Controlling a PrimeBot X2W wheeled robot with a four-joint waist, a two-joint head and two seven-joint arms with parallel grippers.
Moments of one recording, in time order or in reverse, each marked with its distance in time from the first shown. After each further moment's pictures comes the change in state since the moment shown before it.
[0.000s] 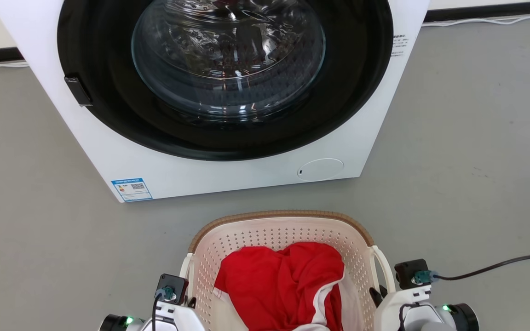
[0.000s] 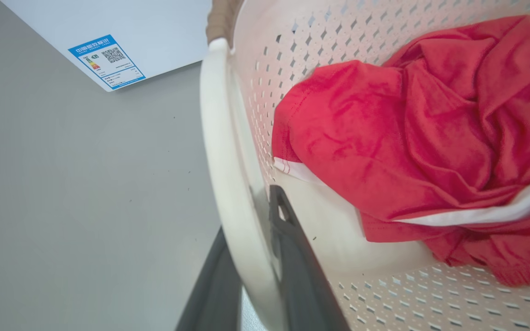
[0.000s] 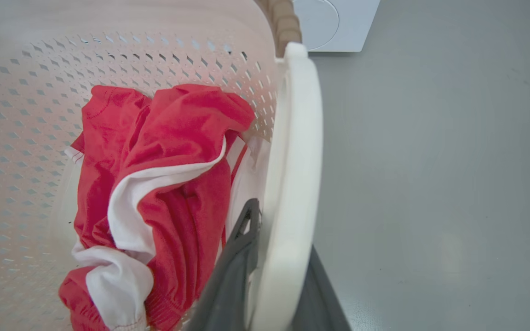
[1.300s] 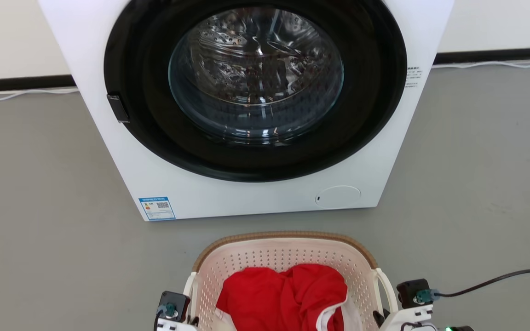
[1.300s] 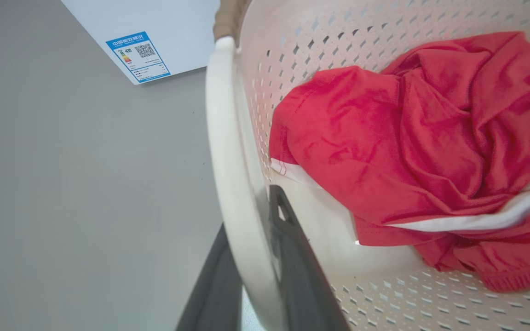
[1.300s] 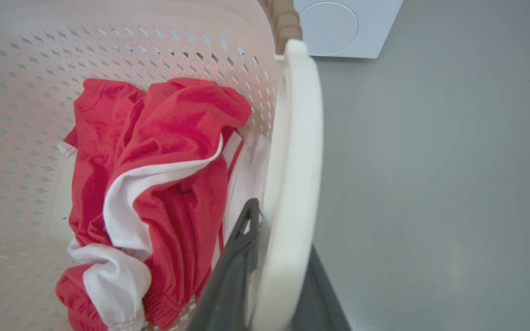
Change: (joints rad) left arm 0.047 -0.005 -0.047 0.002 -0.063 0.006 0.001; right arm 0.016 0.009 0.067 0.086 0.075 0.002 -0.024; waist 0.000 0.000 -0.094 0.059
